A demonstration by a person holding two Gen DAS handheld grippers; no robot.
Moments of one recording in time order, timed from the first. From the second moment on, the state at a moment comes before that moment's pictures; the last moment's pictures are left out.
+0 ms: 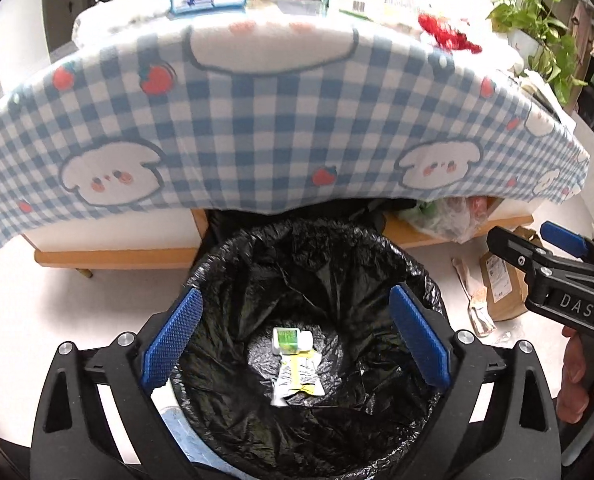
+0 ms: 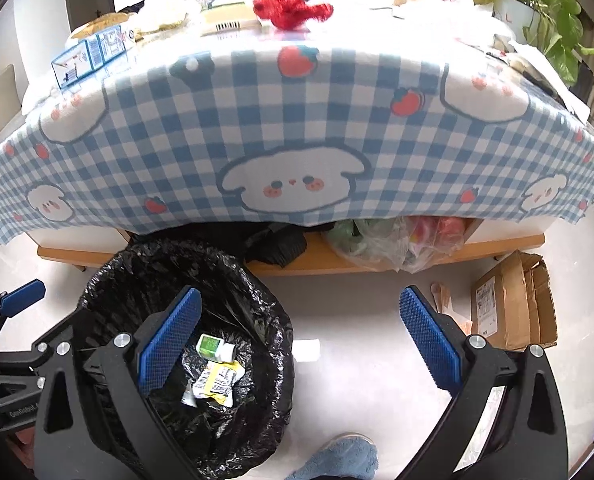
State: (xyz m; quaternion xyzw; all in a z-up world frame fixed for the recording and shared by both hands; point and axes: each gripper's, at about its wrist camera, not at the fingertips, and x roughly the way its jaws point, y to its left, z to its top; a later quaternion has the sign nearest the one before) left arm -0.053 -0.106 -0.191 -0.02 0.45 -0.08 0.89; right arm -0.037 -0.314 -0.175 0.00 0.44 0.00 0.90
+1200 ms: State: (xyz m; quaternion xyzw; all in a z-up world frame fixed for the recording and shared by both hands) left arm -0.013 -0.073 -0.069 -0.04 0.41 -0.05 0.91; right arm -0.006 -0.306 -0.056 -0.01 0.37 -0.01 0.93
